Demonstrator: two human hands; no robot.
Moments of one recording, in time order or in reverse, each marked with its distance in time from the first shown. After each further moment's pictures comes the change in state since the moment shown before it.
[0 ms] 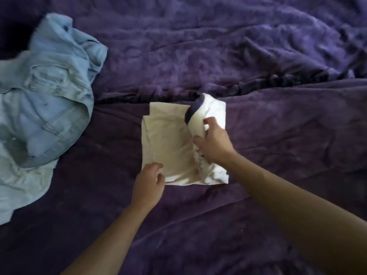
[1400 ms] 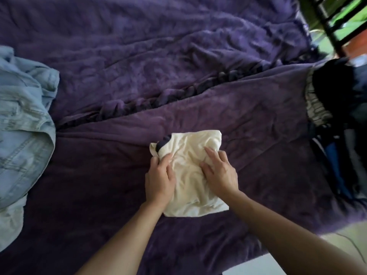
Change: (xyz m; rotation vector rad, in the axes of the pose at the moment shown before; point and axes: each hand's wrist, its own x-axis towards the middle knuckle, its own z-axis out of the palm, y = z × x) left_hand -0.022 0.096 0.027 0.017 -0.007 0.284; right_hand -0.105 0.107 -0.003 -0.142 0.328 0.129
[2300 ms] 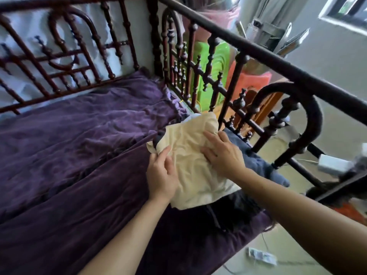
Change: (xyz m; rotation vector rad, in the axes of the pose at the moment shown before) left_hand -0.070 0.499 0.228 -0.208 0.165 0.444; right_hand 0.041 0.336 -0.461 -0.055 0.441 -0.159
